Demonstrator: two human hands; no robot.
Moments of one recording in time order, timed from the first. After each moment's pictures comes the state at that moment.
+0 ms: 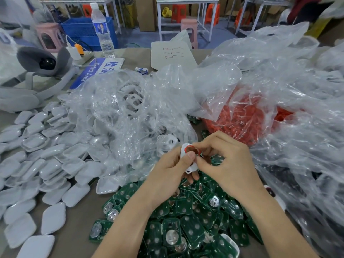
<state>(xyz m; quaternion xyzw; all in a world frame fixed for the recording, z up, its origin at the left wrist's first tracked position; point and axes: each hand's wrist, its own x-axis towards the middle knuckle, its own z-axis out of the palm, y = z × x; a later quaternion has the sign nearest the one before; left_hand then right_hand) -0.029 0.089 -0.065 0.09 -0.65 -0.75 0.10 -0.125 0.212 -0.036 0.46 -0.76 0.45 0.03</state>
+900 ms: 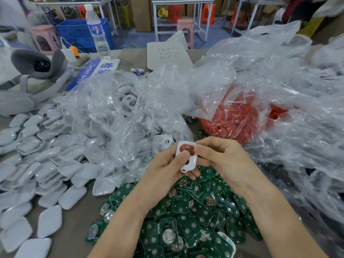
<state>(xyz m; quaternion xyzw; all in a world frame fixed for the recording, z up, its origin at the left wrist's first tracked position) -0.029 0.088 -0.066 0.06 -0.60 -0.79 0.11 -0.138 0.215 -0.042 0.27 -0.61 0.66 -0.34</state>
